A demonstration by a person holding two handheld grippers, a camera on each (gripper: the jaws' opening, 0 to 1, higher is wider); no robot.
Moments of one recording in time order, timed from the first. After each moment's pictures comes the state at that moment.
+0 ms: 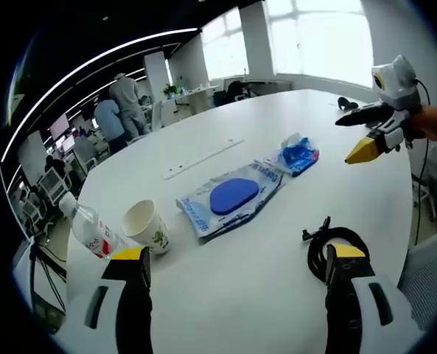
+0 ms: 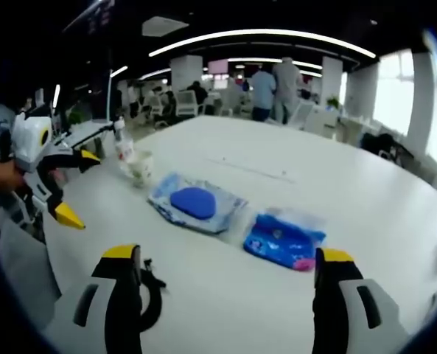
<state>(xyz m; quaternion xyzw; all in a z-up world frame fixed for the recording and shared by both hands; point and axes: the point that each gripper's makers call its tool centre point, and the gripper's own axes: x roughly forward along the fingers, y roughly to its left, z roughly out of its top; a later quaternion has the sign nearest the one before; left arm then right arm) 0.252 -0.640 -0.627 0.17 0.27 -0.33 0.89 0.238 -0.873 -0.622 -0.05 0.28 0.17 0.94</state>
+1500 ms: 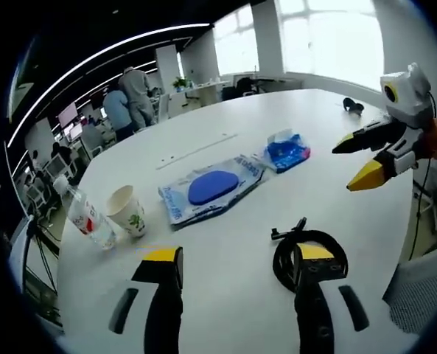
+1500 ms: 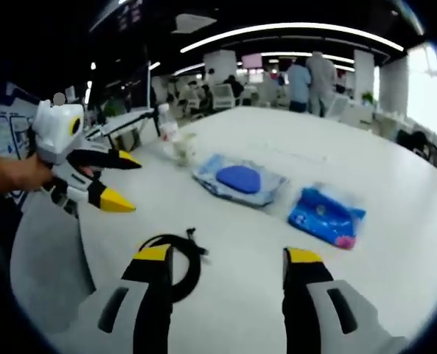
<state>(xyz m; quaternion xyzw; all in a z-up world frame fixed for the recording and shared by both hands) 0.213 -0.674 -0.651 0.15 0.29 -0.30 0.89 0.188 -0.834 -0.657 -0.04 0.31 0.29 0.91</state>
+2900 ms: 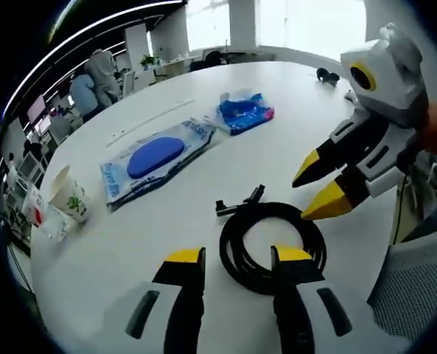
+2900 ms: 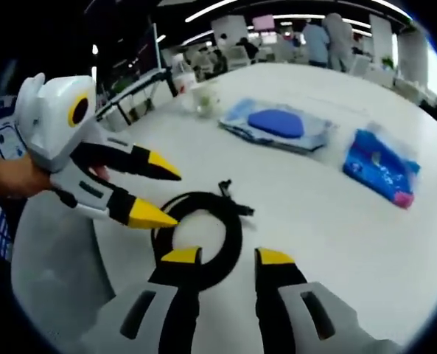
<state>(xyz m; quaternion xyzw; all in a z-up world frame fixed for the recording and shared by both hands) 0.180 -0.721 -0.718 0.17 0.37 -0.37 0.83 0.155 -0.789 -0.726 -0.02 0.42 0.33 0.85</state>
